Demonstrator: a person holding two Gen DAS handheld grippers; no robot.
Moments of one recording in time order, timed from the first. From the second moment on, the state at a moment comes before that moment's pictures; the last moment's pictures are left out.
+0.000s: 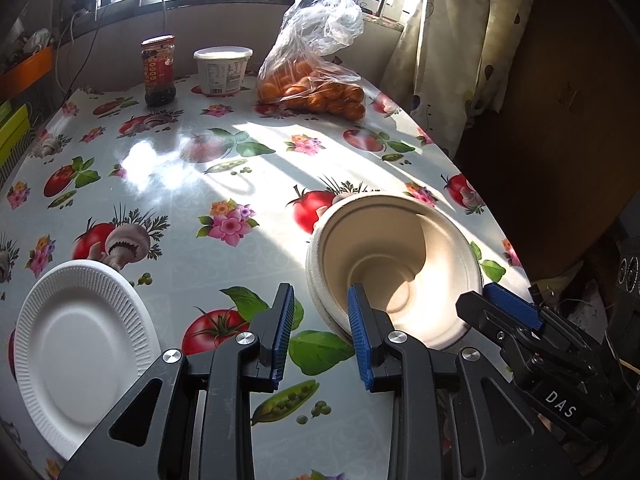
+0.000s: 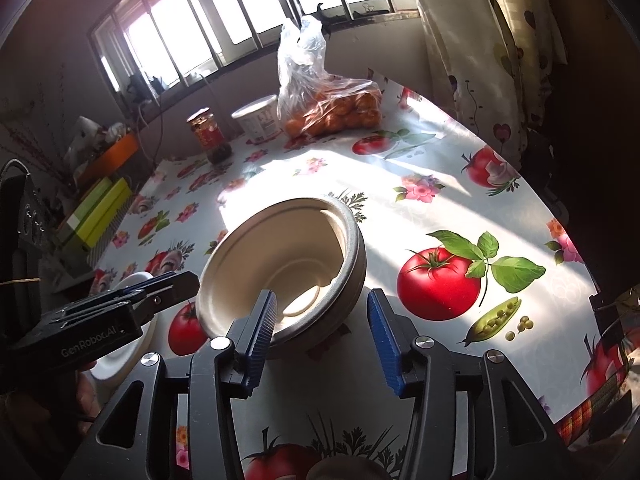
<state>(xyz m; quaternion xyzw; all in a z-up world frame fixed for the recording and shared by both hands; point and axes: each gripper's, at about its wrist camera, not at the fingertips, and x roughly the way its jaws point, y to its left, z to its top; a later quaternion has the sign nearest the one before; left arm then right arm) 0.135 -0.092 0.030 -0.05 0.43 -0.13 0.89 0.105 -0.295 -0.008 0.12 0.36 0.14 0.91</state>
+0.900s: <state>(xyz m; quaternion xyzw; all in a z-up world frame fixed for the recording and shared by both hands) 0.082 -0.092 0.020 0.03 0.40 -0.11 0.91 0.053 -0.295 -0.010 0.09 0.34 0.12 0.93</state>
